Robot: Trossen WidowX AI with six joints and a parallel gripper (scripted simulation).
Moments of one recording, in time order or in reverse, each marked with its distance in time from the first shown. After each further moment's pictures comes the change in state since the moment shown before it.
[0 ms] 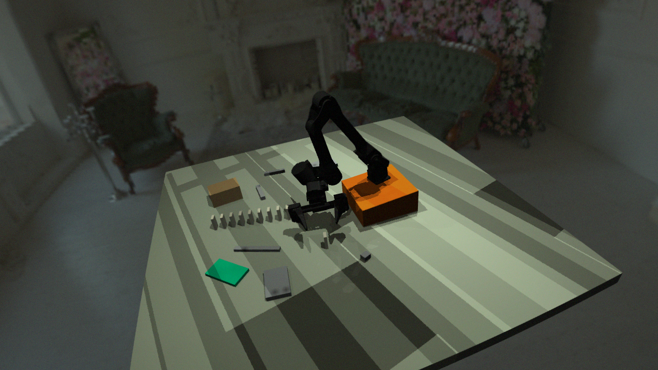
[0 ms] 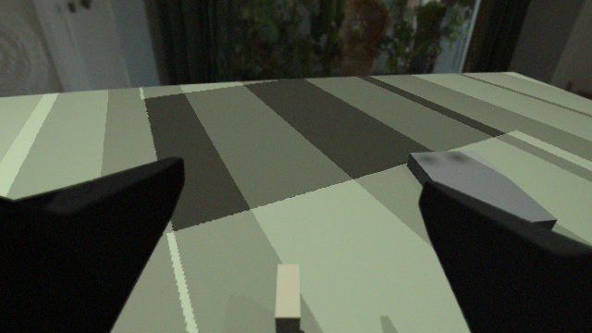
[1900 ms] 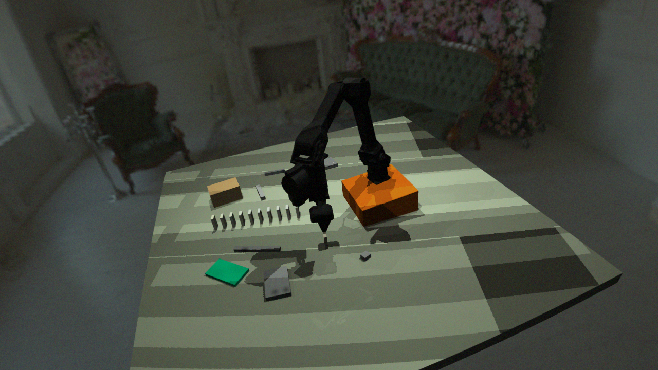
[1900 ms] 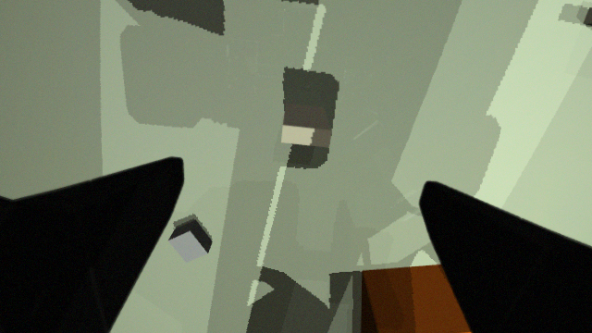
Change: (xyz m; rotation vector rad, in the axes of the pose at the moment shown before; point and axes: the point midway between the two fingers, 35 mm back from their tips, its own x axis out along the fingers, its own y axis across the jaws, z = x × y) arm 0.019 0.009 0.043 1.199 1.035 -1.133
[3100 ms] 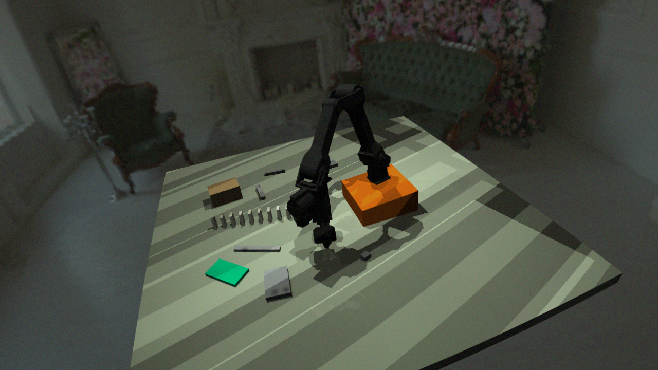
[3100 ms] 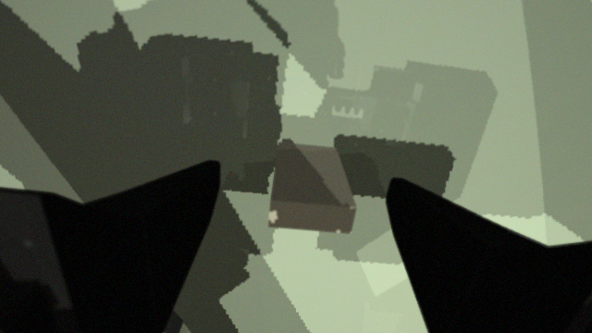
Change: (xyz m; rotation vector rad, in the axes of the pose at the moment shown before) arm 0.075 -0.002 0.000 0.010 -0.004 -0.004
